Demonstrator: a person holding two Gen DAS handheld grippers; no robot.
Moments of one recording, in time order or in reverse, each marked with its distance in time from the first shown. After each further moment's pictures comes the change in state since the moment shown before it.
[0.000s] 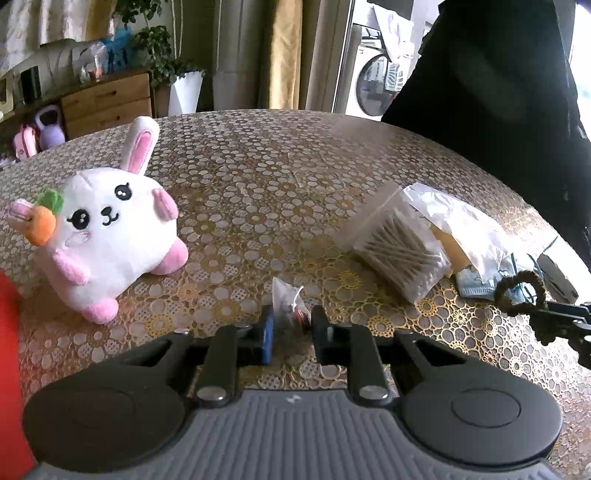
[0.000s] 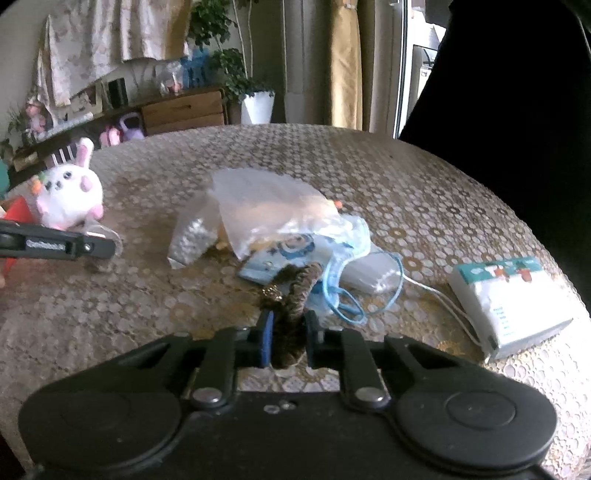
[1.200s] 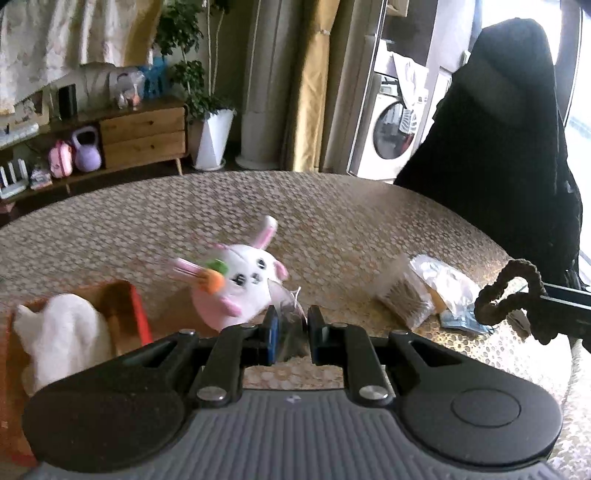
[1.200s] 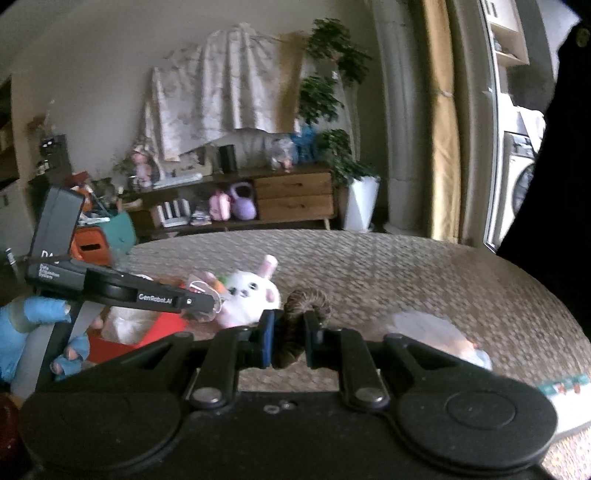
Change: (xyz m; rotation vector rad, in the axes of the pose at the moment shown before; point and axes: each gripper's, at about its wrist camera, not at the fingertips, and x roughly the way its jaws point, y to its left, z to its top) left arm -0.158 0.067 0.024 -0.045 -0.108 0.033; right arm -0.113 0.120 0.069 -0.122 -0.227 0.303
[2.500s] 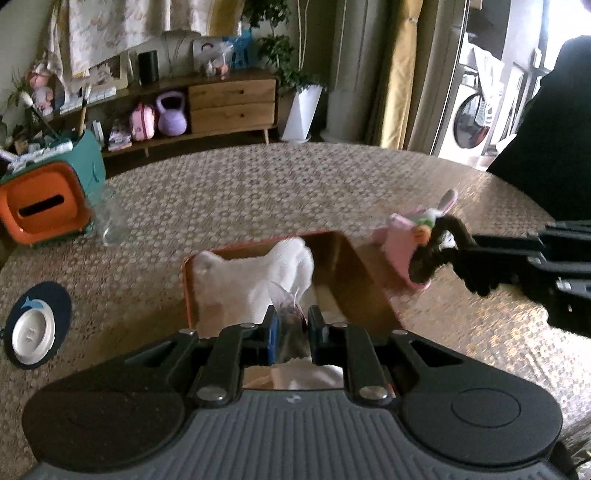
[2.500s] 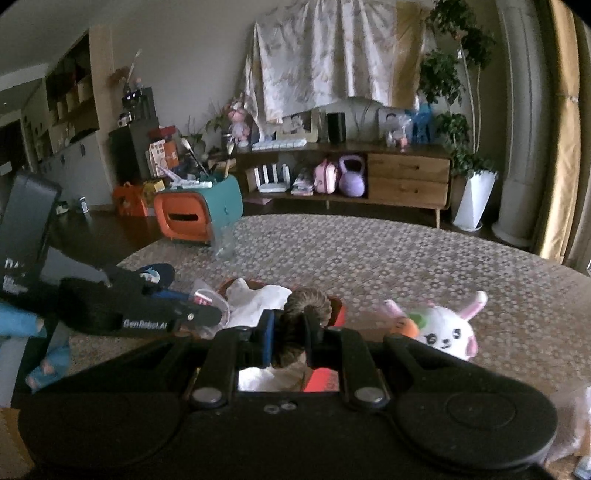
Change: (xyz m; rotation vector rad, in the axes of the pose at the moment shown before) left arm -0.053 0.171 -0.034 -0.091 0.097 0.185; right arm 0.136 0.158 0.037 -0.137 0.135 0.265
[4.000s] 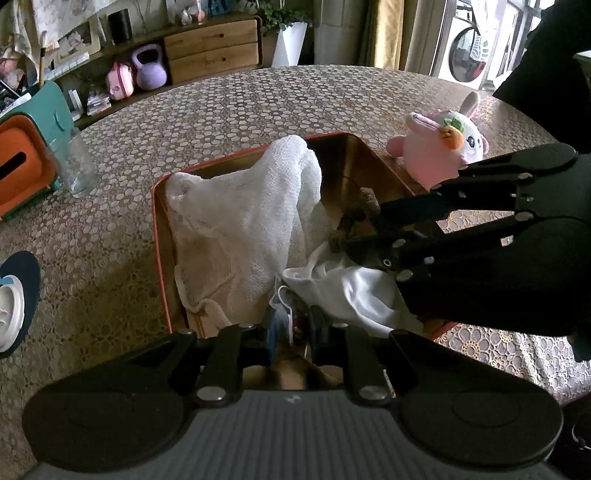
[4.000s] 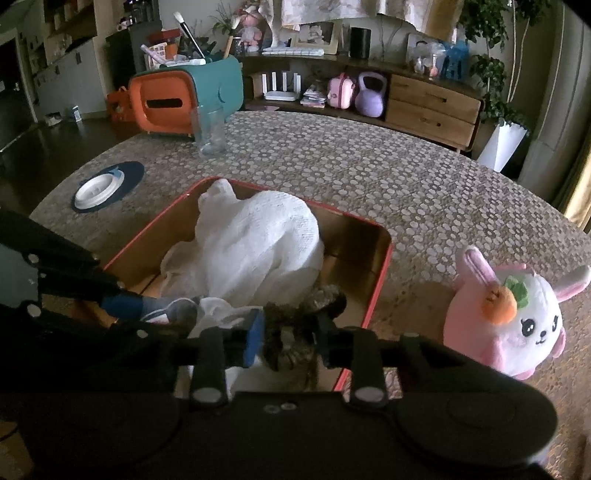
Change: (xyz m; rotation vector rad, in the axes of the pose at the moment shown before) left arm 0.065 0.000 -0.029 0.083 0.187 -0.011; right arm 0.128 0.010 -0.026 -0.108 0.286 -0.016
